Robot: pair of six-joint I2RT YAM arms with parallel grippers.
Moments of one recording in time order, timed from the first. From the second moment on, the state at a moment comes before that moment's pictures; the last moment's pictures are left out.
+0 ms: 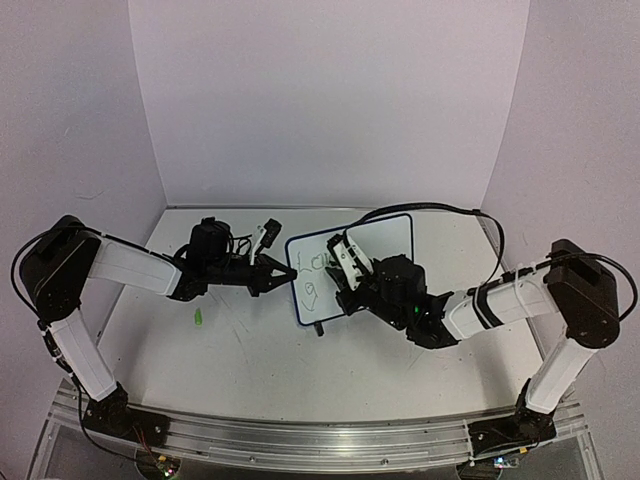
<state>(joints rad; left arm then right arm) -0.62 1.71 0.84 0.50 0.65 -0.12 0.99 1.72 0.82 0.72 0.30 -0.19</state>
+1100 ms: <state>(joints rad) -0.62 1.72 0.87 0.45 0.65 -0.10 0.98 1.77 0.88 0.65 0.23 -0.17</state>
